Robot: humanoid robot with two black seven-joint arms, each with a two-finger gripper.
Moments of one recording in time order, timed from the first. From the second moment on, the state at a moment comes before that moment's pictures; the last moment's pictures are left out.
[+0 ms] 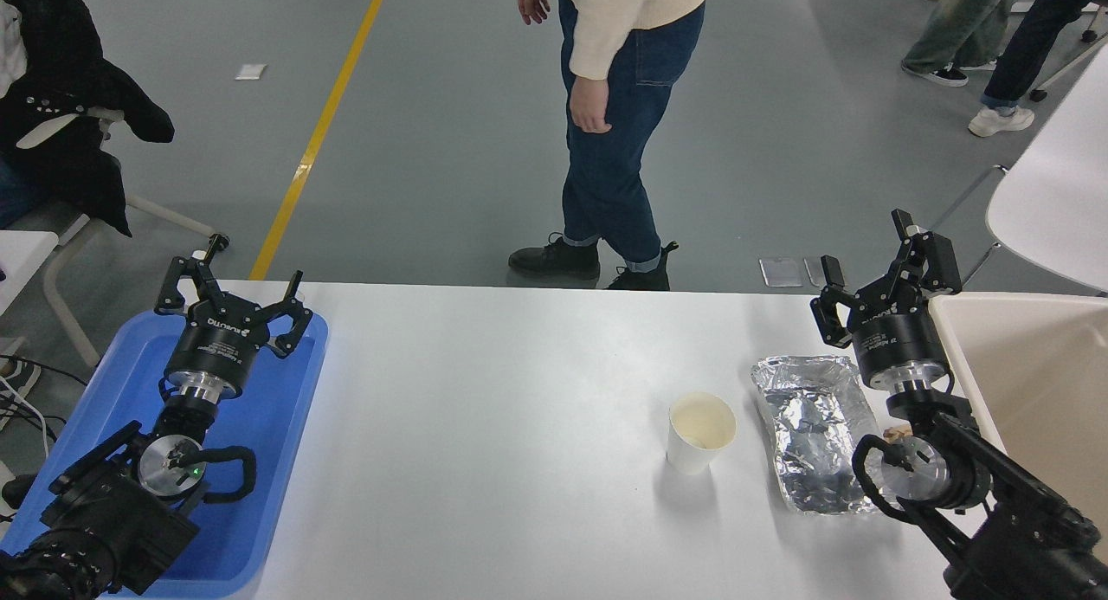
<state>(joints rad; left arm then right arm) -0.59 0.23 -0.89 -0.31 -0.14 -0.79 -0.37 0.34 -0.32 0.93 1.00 -0.33 0.02 0.62</state>
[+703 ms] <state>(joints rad) -0.59 0.23 -0.89 -0.31 -0.14 -0.79 -0.37 0.34 -0.31 0.93 1.00 -0.33 0.02 0.62</state>
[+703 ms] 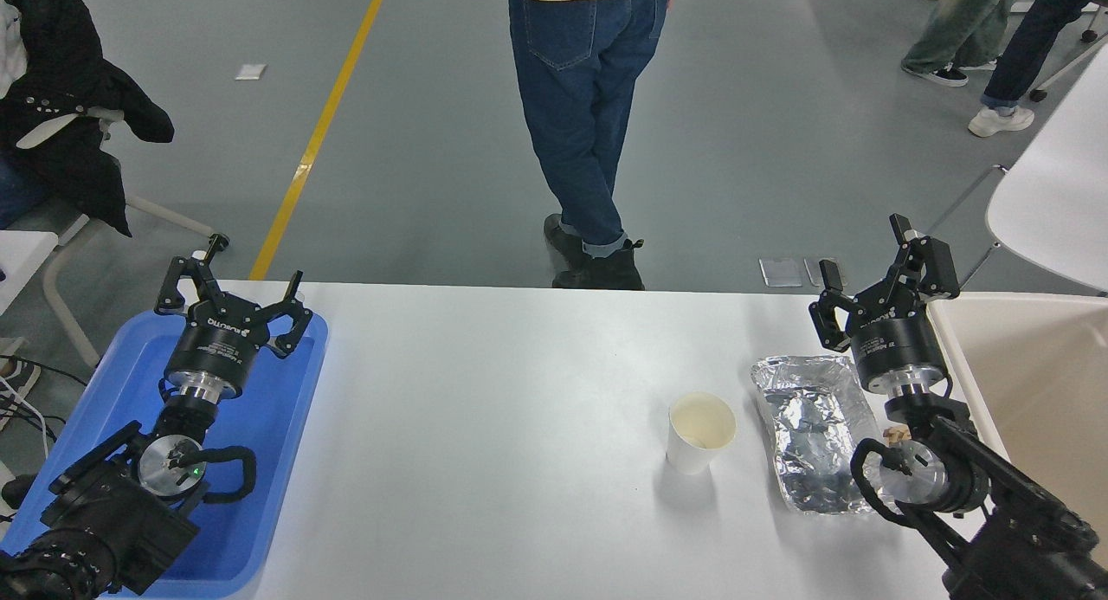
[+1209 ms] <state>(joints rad) -0.59 0.23 -0.89 -0.31 -0.14 -0.79 -0.37 0.33 -0.32 0.93 1.00 -0.33 0.01 0.62</state>
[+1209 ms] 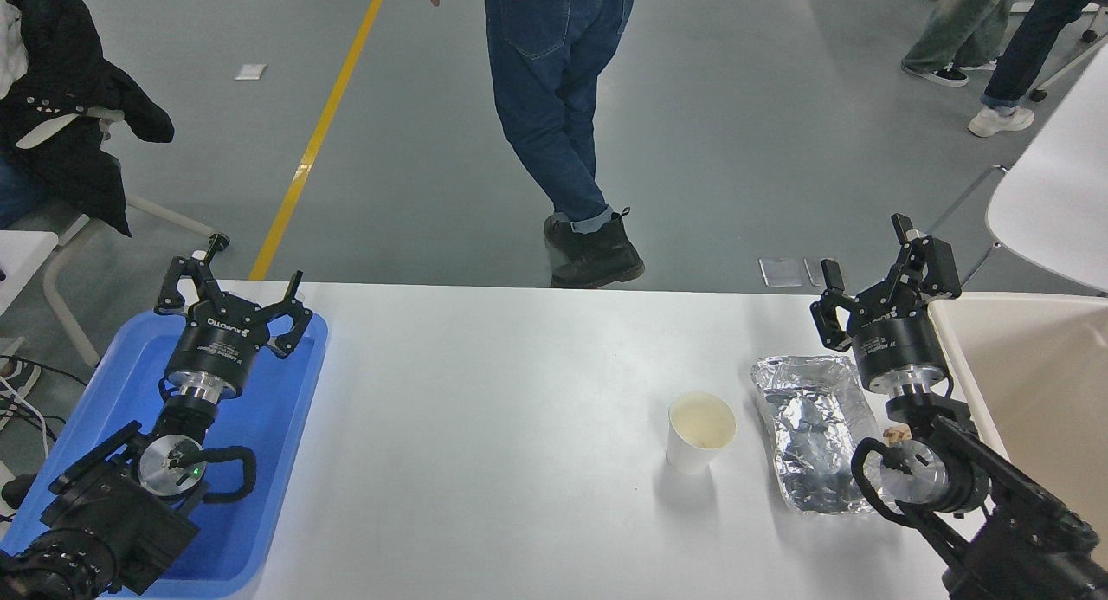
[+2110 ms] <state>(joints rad) -0.59 0.23 -0.89 -0.31 -0.14 -0.79 -0.37 0.83 -0.73 -0.12 1.03 -0.12 0.05 0.62</state>
